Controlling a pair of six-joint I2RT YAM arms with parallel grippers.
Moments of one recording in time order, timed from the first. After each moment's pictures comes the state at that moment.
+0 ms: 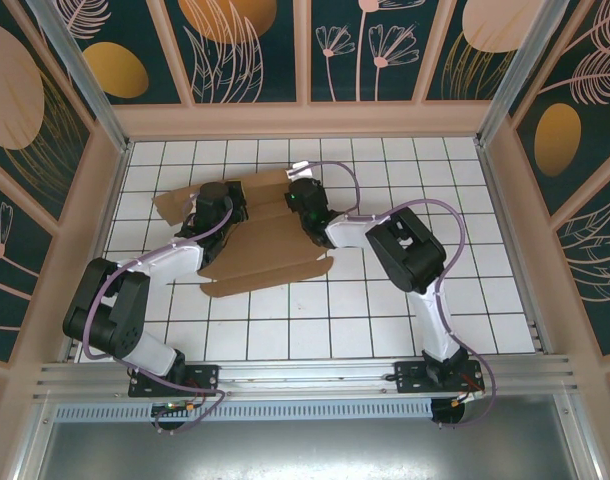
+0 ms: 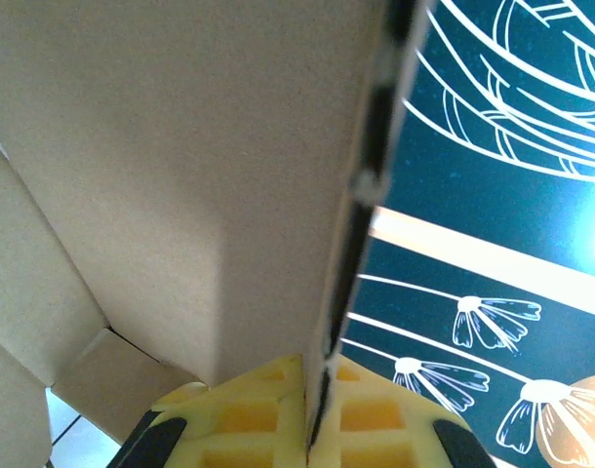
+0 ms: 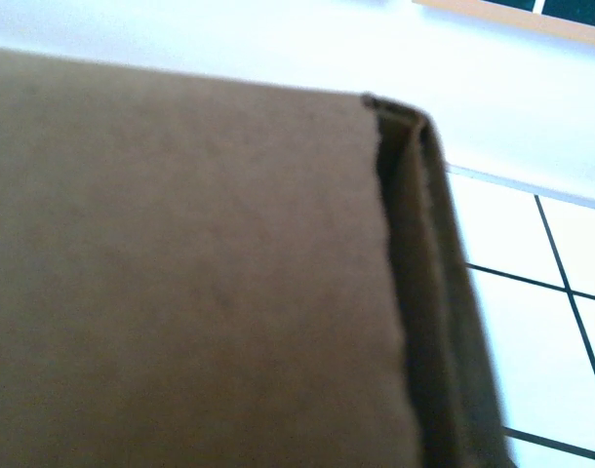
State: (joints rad) left arm -0.39 1.54 0.78 0.41 -0.17 -1.89; right arm 0.73 2.18 1.36 0.43 0.53 0.04
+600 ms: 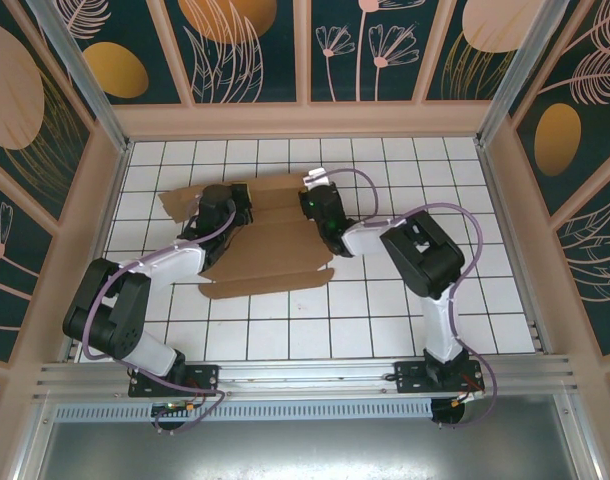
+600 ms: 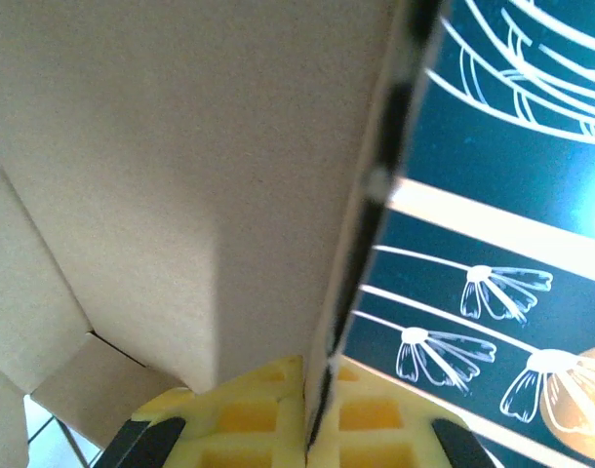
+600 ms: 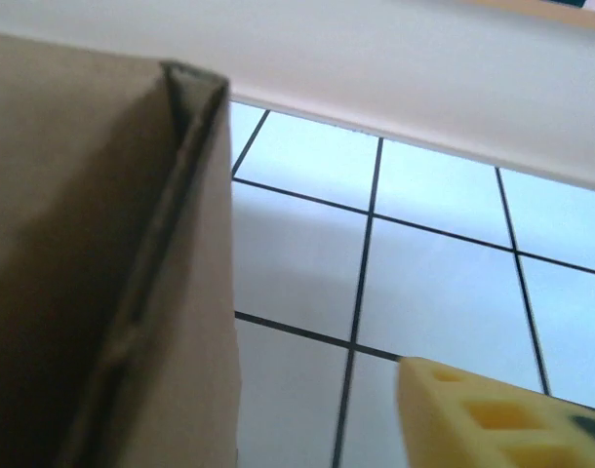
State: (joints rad) left arm -0.42 1.54 0.77 0.43 -0.12 -1.90; right arm 0.69 2.04 1.10 0.58 0.44 0.00
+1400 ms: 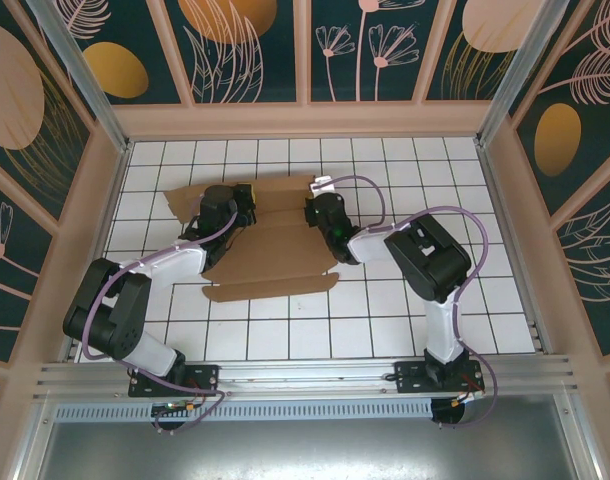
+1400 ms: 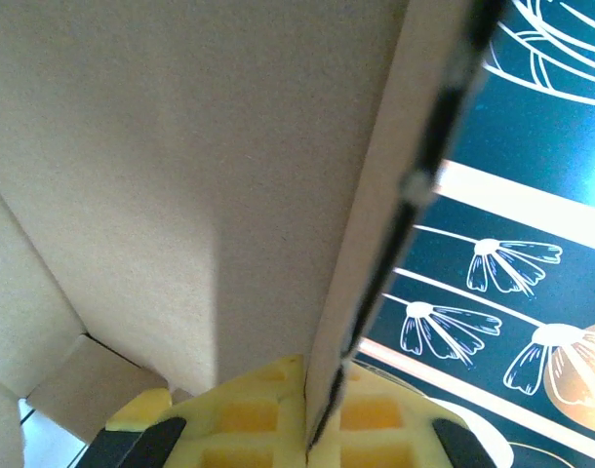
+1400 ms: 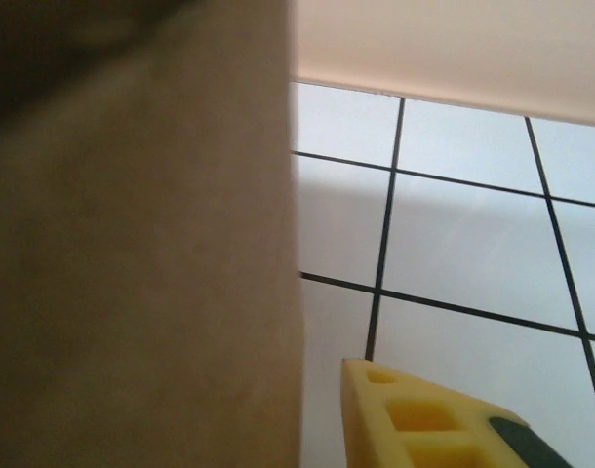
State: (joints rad) left arm -0.42 1.54 0.77 0.44 -0.09 -1.90; right arm 0.69 2.01 1.03 0.58 0.39 0.13
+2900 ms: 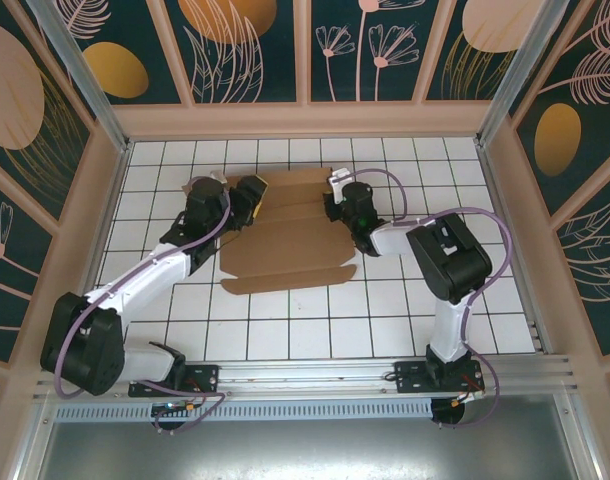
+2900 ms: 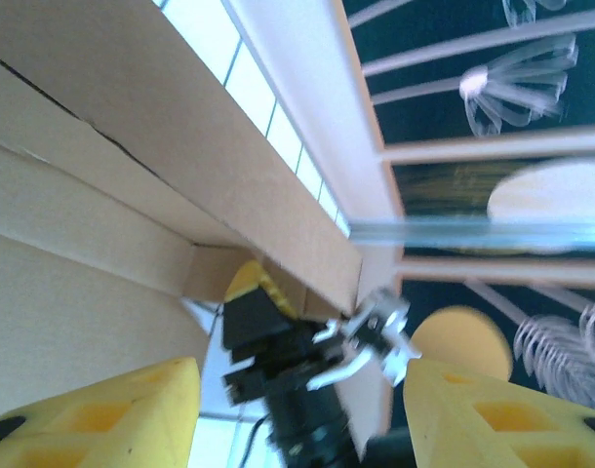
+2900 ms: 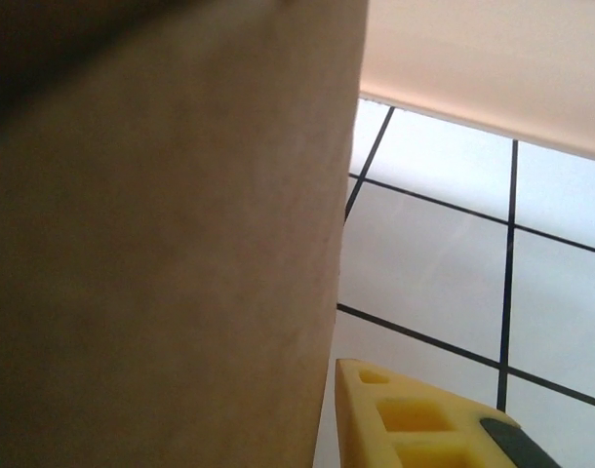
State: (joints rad) left arm -0.43 1.32 0.83 0.12 0.23 -1.28; right arm 0.52 1.91 0.95 0.57 0.10 -0.03
